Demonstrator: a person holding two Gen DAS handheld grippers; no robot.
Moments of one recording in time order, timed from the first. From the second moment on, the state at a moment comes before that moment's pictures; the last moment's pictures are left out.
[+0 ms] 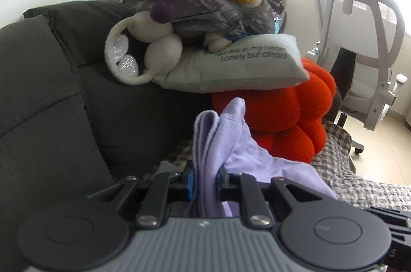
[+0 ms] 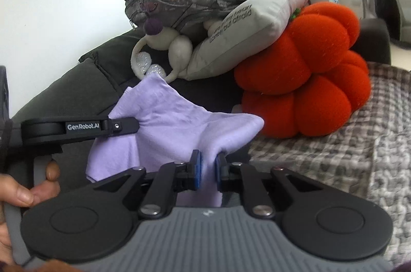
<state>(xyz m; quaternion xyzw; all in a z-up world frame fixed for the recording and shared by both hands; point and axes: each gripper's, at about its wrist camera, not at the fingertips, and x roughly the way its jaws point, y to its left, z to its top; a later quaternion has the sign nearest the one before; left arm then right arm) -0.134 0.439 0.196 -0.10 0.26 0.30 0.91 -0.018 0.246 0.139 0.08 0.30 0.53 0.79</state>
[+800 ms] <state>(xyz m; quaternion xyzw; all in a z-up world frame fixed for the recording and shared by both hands) -0.130 0.471 0.161 -0.08 0.26 0.36 0.89 -0.015 0.258 0.108 0.05 0.28 0.49 0.83</state>
